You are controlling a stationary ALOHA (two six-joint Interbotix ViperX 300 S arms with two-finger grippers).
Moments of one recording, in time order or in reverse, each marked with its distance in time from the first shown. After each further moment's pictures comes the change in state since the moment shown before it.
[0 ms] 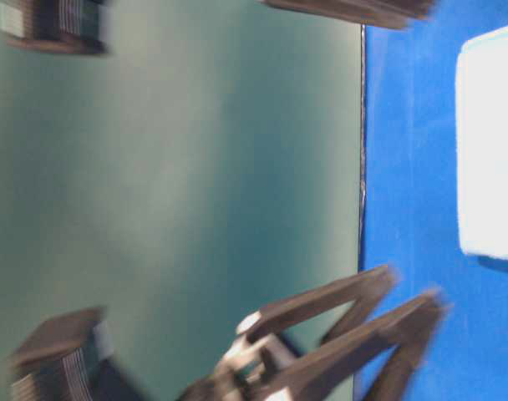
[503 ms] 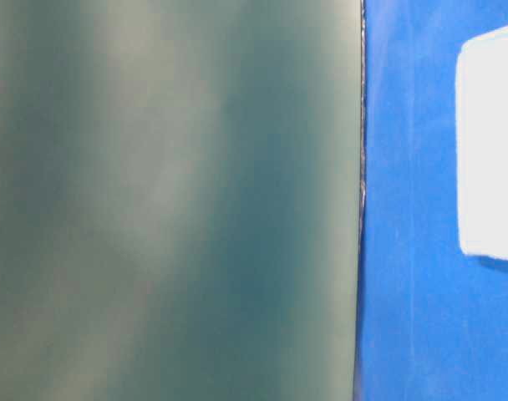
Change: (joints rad) left arm -0.002 -0.549 0.245 -0.002 0.037 0.009; right arm 0.006 -0.425 0.133 -0.163 0.044 0.000
